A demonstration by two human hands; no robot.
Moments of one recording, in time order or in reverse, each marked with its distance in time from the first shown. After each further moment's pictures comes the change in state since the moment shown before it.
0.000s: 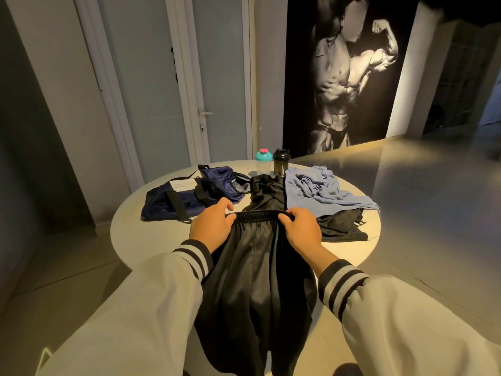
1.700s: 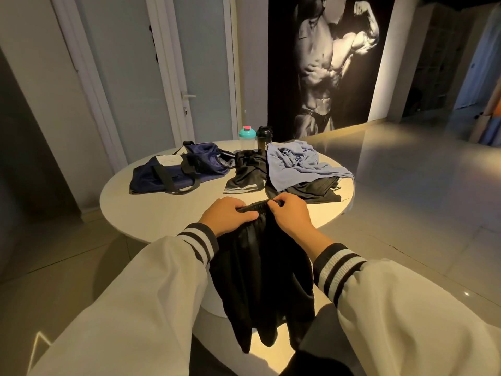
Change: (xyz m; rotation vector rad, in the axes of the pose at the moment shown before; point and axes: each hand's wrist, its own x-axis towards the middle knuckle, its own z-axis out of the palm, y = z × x) left_hand -0.075 0.044 0.023 -0.215 -0.398 0.035; right_hand -0.091 0.014 -0.031 0.081 -0.051 0.037
